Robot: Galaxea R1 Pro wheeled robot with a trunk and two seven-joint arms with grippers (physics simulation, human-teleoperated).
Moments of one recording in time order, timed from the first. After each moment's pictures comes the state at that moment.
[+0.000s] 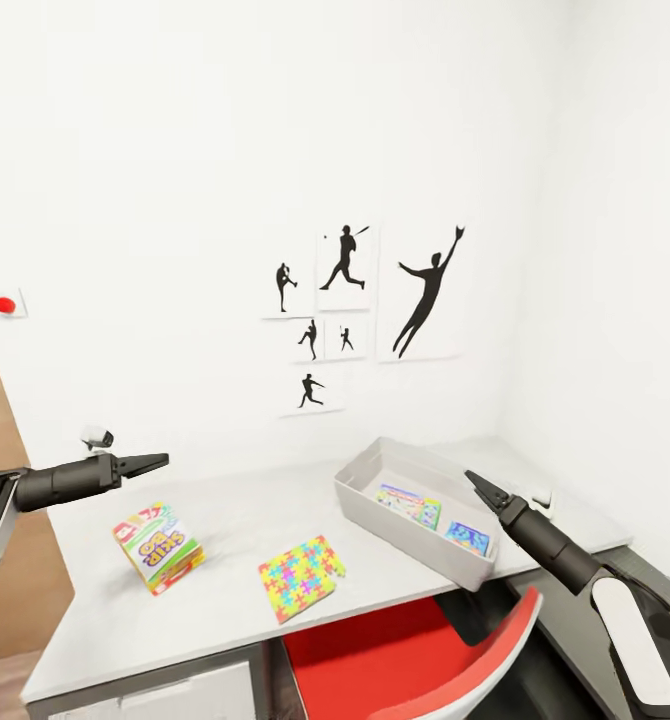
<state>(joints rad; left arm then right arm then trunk) -0.76 0.42 0.33 -0.85 -0.02 0.80 -1.57 -0.28 -0.15 -0.27 -1.36 -0.86 0.63 0.64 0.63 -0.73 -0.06</state>
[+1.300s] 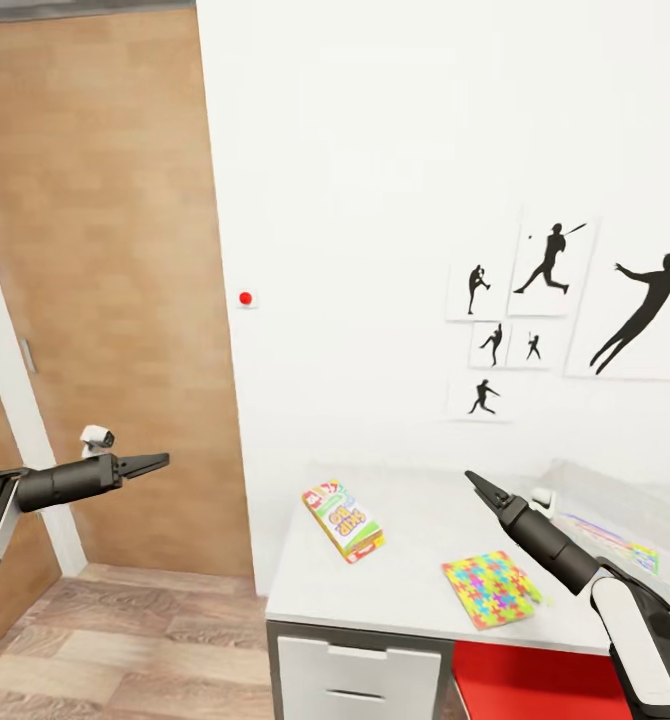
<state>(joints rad) -0.76 0.42 0.33 -0.85 -0.02 0.80 -1.57 -0.28 -0.15 -0.28 -1.36 -0.86 0.63 0.64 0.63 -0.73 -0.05</state>
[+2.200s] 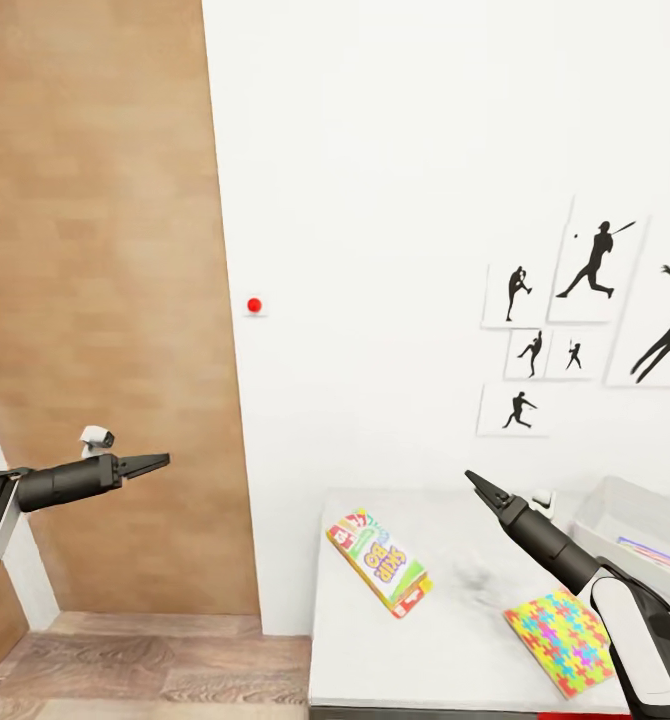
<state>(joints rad) -0.76 0.42 0.33 -0.85 -0.02 0.80 -1.57 -0.28 -0.15 -0.28 -1.36 -0.86 0.63 0.64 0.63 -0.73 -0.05</state>
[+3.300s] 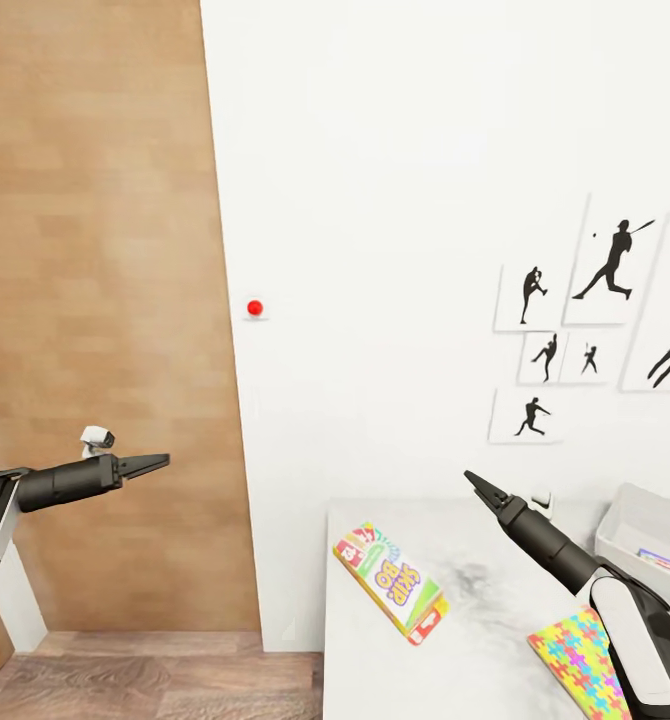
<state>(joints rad) -0.76 0.42 0.33 -0.85 -0.02 0.80 -1.57 -0.28 -0.15 -0.27 -1.36 -0.86 0.62 0.63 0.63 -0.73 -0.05</state>
